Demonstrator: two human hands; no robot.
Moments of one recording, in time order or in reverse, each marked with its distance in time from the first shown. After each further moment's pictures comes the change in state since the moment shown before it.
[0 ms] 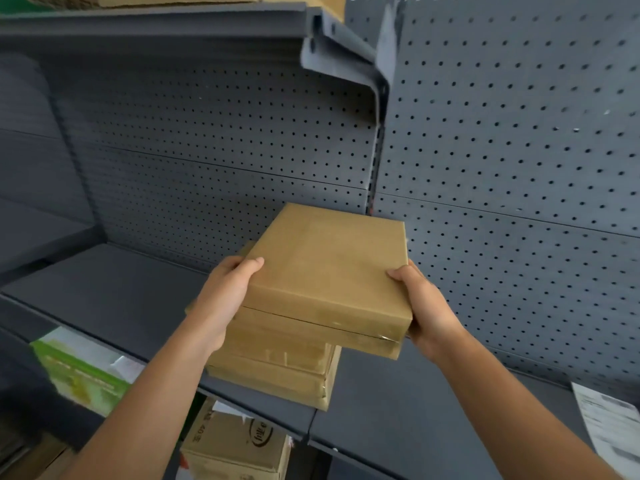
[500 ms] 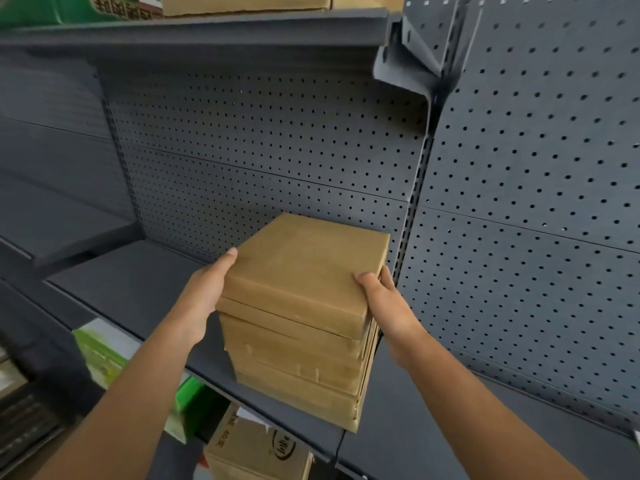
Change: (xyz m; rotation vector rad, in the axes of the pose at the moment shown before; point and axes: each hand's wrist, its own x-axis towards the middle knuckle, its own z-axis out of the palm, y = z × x) left_hand 0.048 -0.014 -0.076 -0.074 0.121 -0.135; right_hand 0.039 0.008 0.091 -0.201 -0.100 -0.006
